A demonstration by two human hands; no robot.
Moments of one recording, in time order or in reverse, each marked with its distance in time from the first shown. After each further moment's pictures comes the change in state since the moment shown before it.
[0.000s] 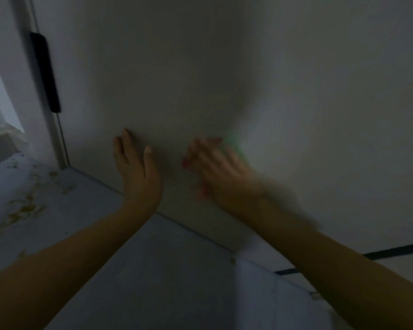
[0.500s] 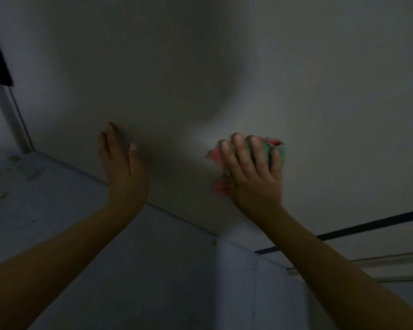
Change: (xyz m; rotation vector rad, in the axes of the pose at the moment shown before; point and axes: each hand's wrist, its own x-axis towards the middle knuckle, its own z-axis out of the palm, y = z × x) left_hand -0.026 -0.013 0.015 -0.018 -0.063 0.004; right_hand -0.078 0.016 -0.006 -0.088 0.136 0.332
